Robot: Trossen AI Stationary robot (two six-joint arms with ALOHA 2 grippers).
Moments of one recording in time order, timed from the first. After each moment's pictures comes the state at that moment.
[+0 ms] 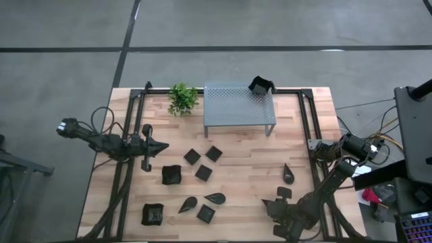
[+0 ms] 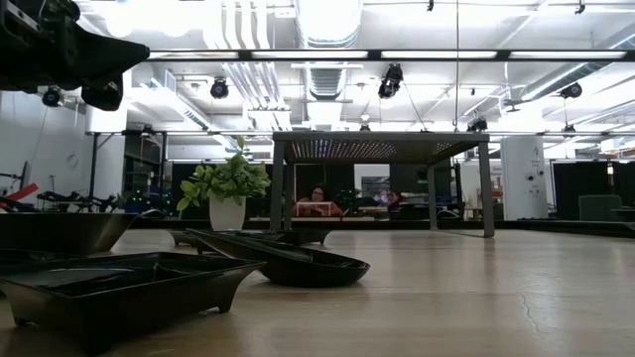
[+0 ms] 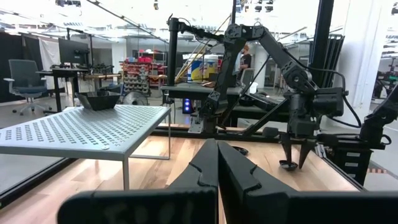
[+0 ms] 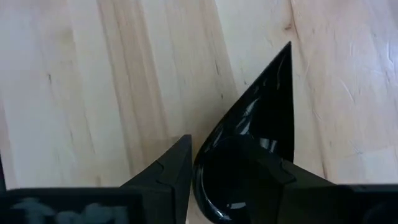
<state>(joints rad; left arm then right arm) -0.39 0.16 0.01 0.27 -0.46 0.01 0.97 1.82 1.03 -0.60 0.37 1.19</state>
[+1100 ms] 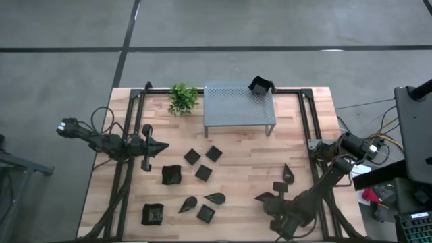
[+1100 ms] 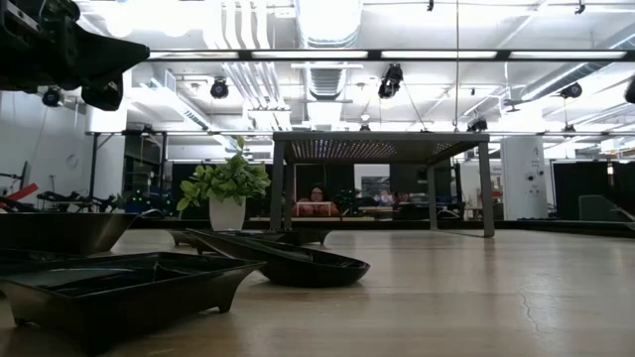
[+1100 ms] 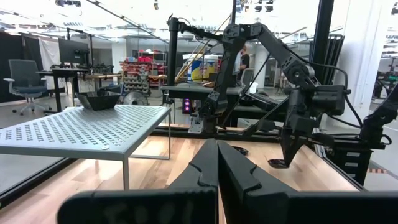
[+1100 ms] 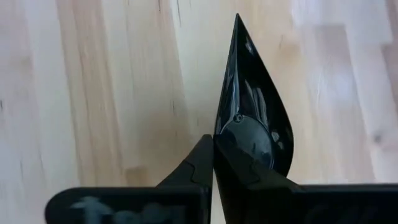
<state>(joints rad) -0.39 0.16 0.01 0.27 -0.46 0.02 0.90 1.82 1.10 -0.73 0.42 1.03</state>
